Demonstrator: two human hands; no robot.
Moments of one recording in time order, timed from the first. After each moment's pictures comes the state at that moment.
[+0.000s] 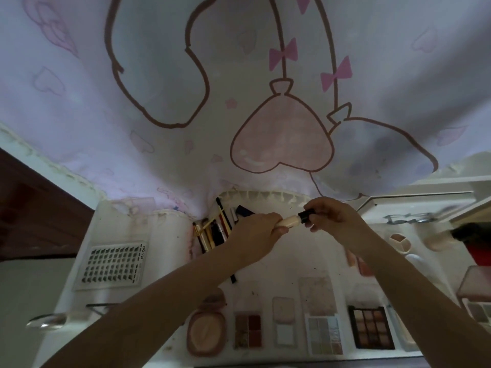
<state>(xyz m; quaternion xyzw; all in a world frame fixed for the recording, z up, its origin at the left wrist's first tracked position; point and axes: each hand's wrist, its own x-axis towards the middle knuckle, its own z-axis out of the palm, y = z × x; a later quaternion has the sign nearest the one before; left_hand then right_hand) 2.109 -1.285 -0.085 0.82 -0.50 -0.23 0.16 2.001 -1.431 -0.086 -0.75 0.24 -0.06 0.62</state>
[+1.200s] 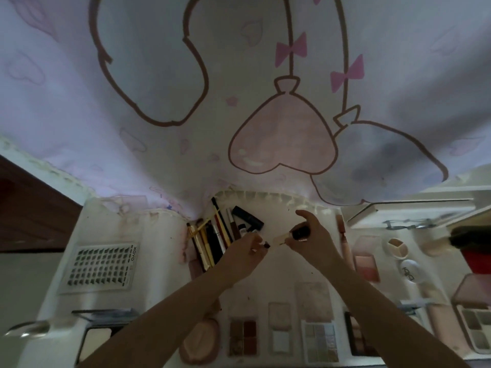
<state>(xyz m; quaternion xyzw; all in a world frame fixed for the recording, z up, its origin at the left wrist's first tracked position) 2.111 -1.270 -0.151 0.82 -0.28 -0.39 0.30 2.019 -1.403 -0.135 -0.79 0.36 -0.03 0.50</state>
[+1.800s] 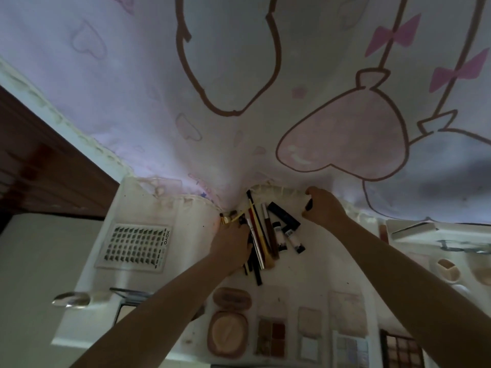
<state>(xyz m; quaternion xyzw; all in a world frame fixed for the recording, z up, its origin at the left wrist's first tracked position) 2.173 -1.218 -0.175 0.91 -0.34 -0.25 0.06 2.126 -1.432 -0.176 -0.91 0.28 0.14 0.25</state>
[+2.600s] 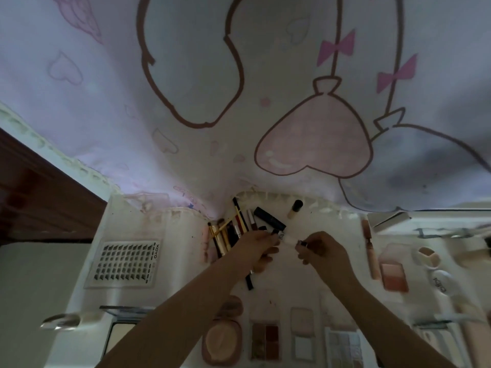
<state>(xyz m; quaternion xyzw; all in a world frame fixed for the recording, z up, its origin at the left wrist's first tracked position) 2.139 -1.263 -0.141 0.67 -0.03 -0.54 0.51 2.026 -1.374 -0.147 -0.77 0.37 -0.07 0.51</state>
